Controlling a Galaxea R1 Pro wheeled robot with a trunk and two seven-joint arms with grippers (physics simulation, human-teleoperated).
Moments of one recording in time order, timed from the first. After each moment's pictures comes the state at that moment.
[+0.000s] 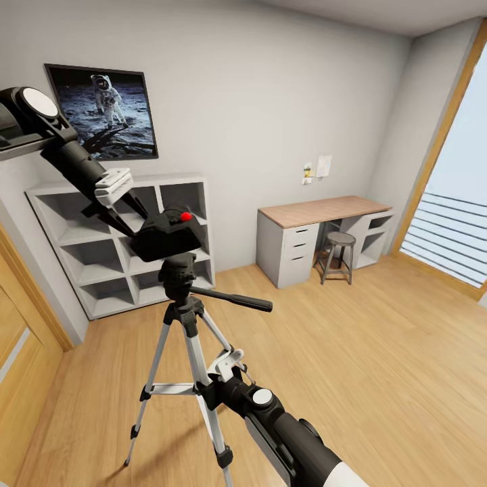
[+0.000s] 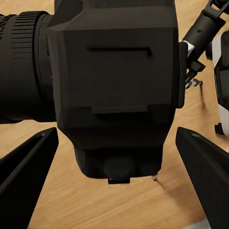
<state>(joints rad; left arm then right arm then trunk) -2.20 0.53 -1.92 -0.84 0.84 0.17 -1.48 -0.51 0.17 0.66 -0.91 -0.19 0.26 0.12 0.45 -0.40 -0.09</state>
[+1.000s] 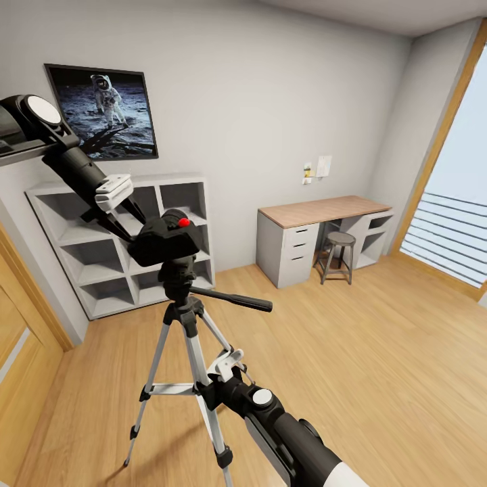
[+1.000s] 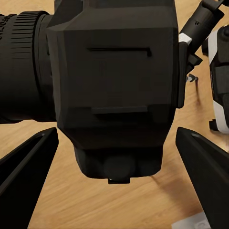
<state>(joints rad) -2.20 0.53 -1.97 -0.84 0.85 0.17 -1.48 -0.51 0.17 0.66 -0.91 -0.19 0.26 0.12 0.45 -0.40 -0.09</state>
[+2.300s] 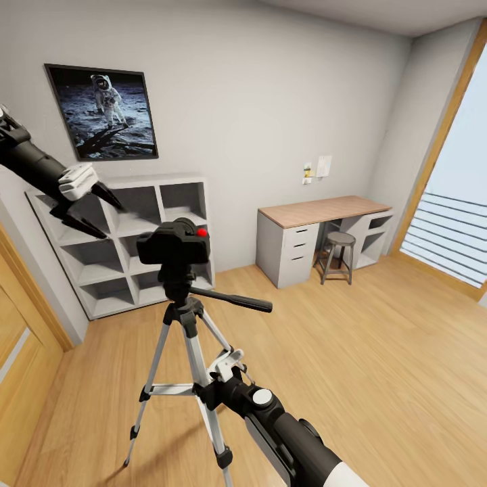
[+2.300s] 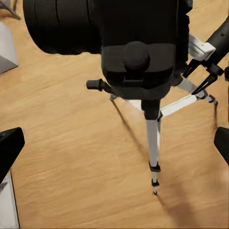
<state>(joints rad) -2.20 0.67 -1.91 -0.82 0.86 0.17 -1.45 -0.51 0.17 0.66 -0.91 -0.19 0.26 0.12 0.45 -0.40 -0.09</state>
